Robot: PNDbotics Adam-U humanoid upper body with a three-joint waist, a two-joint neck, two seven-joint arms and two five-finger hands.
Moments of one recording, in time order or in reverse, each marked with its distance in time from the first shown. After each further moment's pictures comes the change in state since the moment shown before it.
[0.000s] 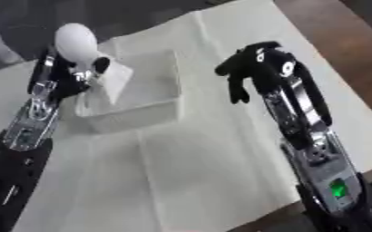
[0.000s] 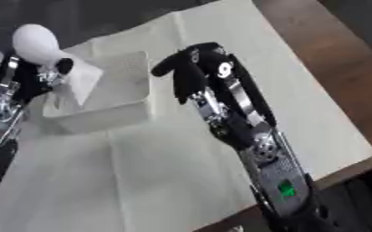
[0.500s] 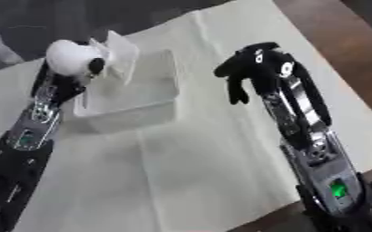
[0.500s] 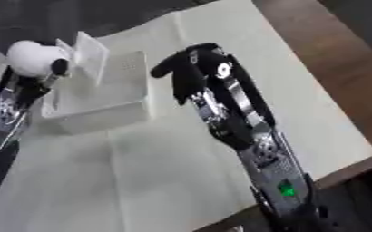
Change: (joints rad) left arm -0.004 0.000 -0.012 -0.008 -0.040 -0.064 -0.152; right arm 0.000 0.000 0.005 0.000 -0.004 0.001 0.002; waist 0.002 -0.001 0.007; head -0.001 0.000
